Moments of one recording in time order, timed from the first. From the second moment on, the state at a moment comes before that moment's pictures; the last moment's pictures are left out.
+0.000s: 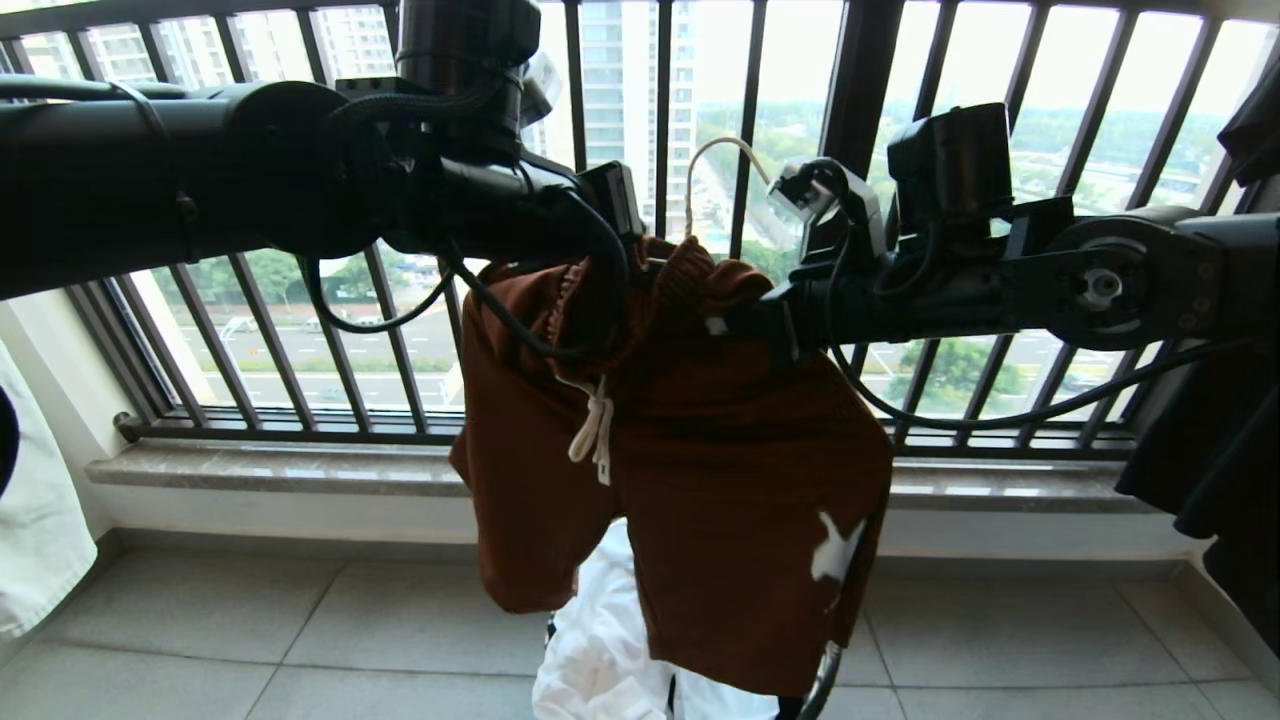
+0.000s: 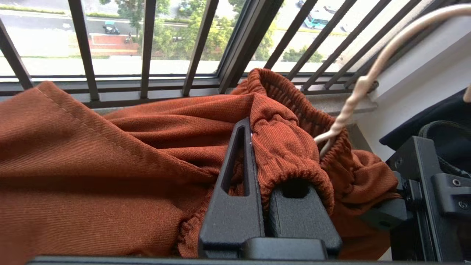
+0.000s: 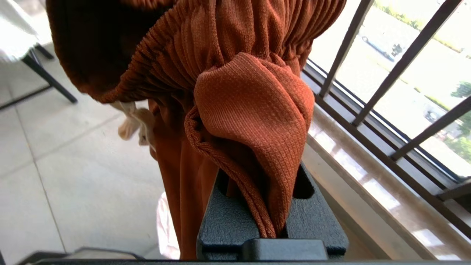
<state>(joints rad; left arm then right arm) -0.59 1.93 -1.95 0.24 0.02 -0.39 0.44 1.90 -1.62 0.04 0.40 -0.14</state>
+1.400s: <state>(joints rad) -0.54 1.89 -1.95 0.03 0.31 -0.09 0.48 1.82 -1.16 -0.67 0.56 0.00</state>
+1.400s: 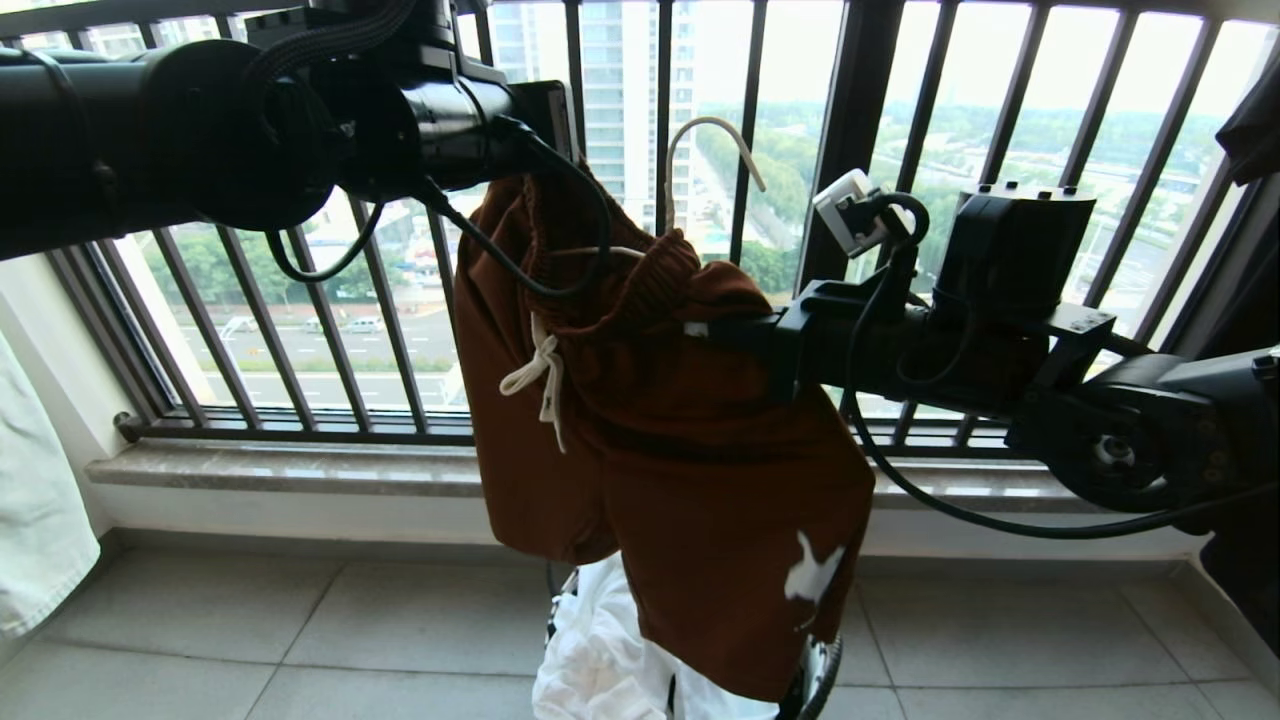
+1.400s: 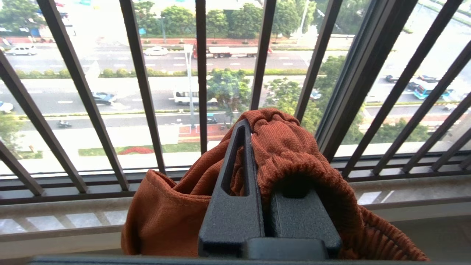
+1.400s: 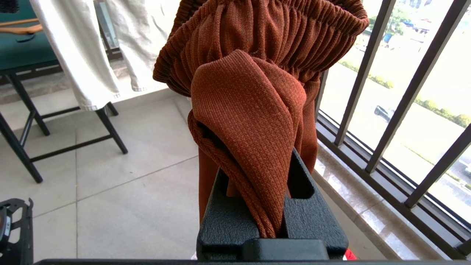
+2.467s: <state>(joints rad) -0.58 1.87 -1.95 0.05 0.37 0.03 0.56 1.87 -1.12 -0.88 0.53 0.07</state>
